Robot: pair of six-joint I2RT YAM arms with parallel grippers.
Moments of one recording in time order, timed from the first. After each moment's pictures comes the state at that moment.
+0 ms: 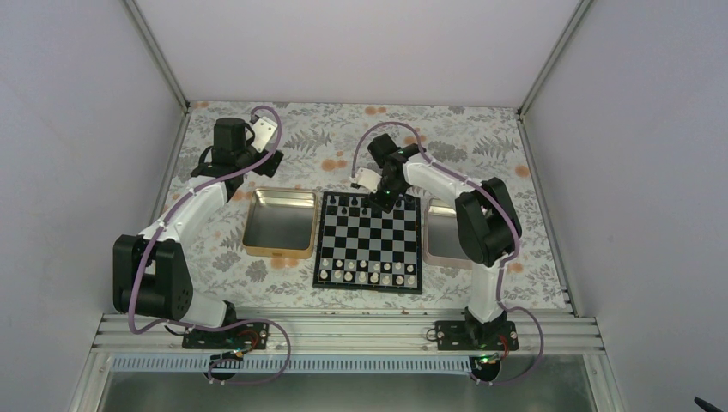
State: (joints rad) left arm -0.14 1.44 1.04 -0.17 0.04 0.40; right arm 0.57 1.97 1.49 -0.88 -0.18 -0.55
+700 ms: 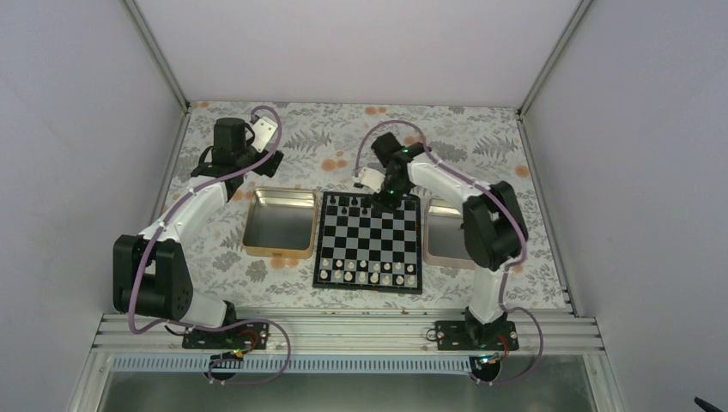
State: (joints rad) left arm -0.14 1.44 1.04 -0.17 0.04 0.40; right arm 0.56 1.95 1.49 -0.91 -0.17 -0.56
